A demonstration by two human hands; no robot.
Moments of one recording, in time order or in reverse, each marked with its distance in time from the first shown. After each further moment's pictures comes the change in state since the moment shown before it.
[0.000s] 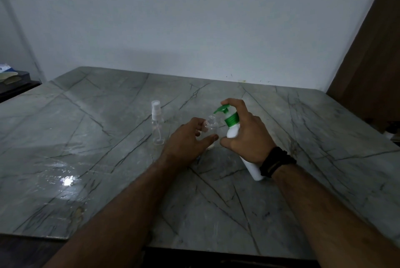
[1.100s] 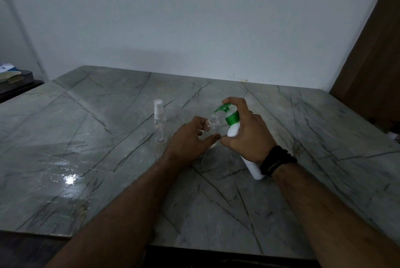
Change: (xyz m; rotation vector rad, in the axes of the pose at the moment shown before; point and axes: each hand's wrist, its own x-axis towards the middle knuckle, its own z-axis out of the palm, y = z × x) left_hand 0.001 -0.002 -0.001 -0.008 -0.008 0.009; right_hand 0.001 -0.006 0.001 -0.036 0.022 -0.015
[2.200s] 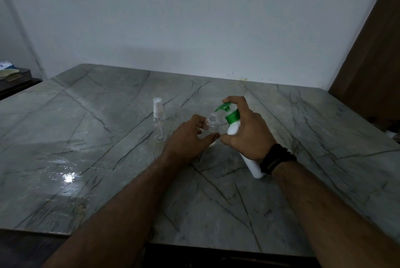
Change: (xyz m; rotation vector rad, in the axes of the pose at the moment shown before) left_hand 0.000 0.000 0.000 -0.005 0.000 0.011; right_hand 0.000 0.000 -0.001 0.020 -0.015 0.024
